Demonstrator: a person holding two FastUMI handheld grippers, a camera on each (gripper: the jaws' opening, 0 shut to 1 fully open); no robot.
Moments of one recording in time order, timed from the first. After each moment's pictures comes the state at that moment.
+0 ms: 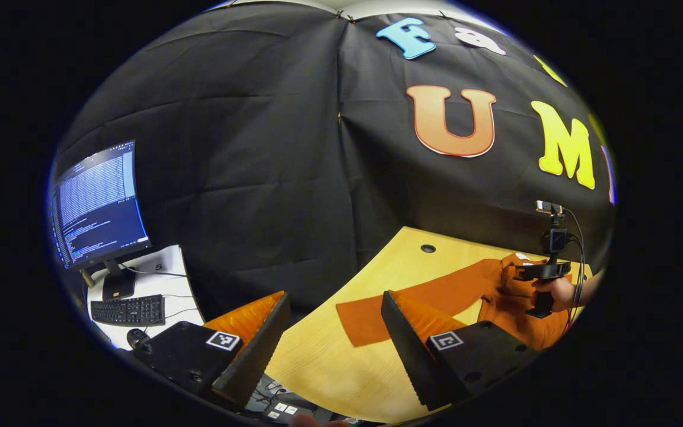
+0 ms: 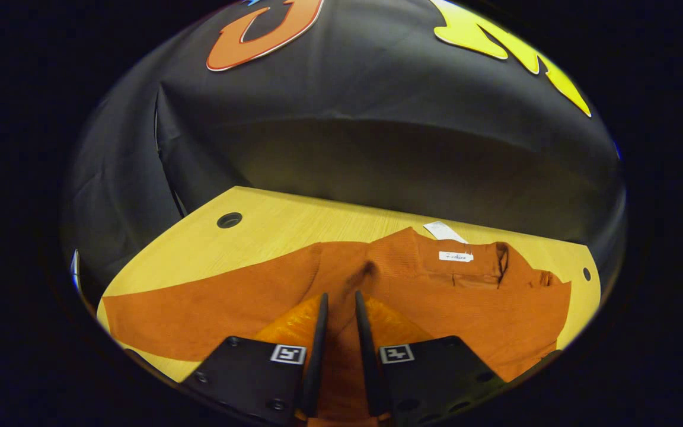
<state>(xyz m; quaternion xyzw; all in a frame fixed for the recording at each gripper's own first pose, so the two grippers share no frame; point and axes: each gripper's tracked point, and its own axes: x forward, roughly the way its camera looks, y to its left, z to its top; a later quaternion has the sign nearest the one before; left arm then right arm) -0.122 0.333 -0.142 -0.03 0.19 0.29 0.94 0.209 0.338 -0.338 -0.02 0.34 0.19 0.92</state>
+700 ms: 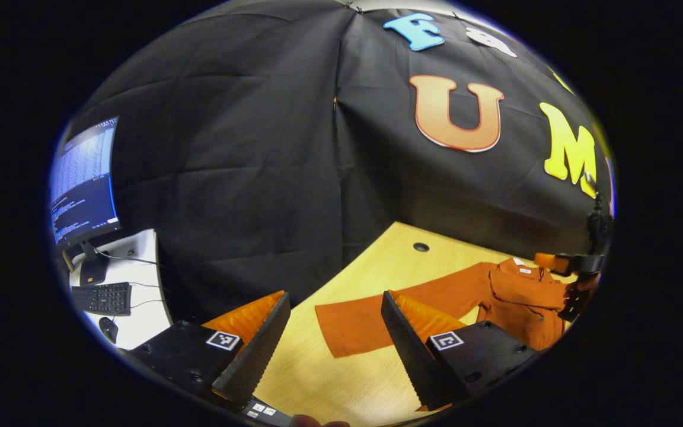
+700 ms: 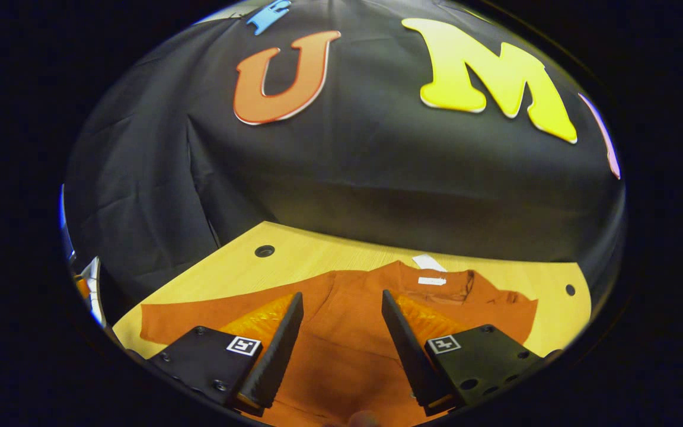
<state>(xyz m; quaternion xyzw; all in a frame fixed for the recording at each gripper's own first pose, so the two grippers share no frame) -0.061 0.342 -0.198 -0.07 0.21 0.26 0.94 0.149 0.290 -0.213 -0.01 0.26 0.24 0.93</state>
